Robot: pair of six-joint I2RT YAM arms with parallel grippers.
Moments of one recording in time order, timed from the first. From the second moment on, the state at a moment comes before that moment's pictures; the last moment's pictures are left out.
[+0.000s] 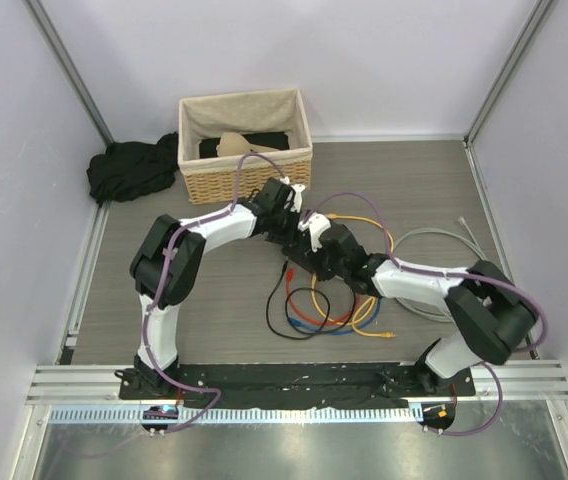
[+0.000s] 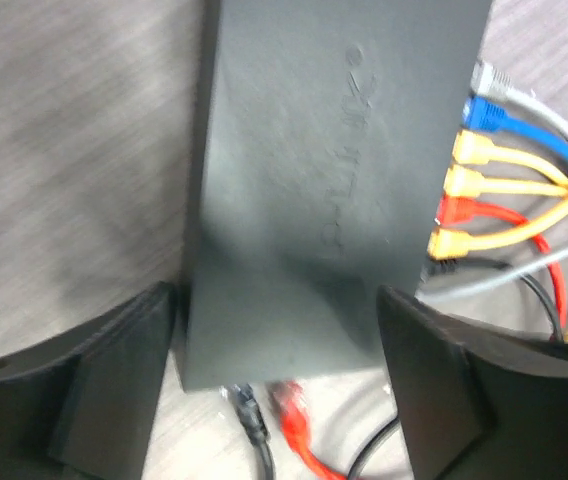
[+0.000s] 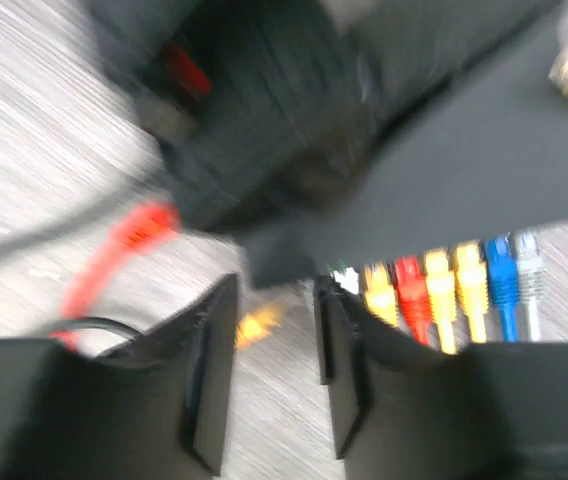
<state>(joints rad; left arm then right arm) -0.62 2.02 1.39 -0.30 0.28 -0.31 0.74 1.53 0.73 0.09 0.10 -0.01</state>
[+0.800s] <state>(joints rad) -0.55 1.02 1.30 -0.64 -0.34 -0.46 0.68 0.68 0.86 -0.36 0.65 0.27</state>
